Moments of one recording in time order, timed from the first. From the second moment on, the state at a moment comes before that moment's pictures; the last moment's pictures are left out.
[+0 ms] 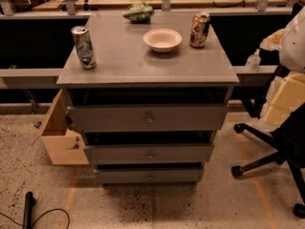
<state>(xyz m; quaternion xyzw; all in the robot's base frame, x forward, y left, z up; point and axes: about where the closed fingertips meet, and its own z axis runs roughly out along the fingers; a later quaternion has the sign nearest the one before) 0.443 -0.216 0.979 -0.60 0.78 -0.05 0.18</state>
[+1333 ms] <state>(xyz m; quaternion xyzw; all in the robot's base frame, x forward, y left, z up) 0.599 -0.170 0.970 -0.67 0.56 -0.15 0.47</state>
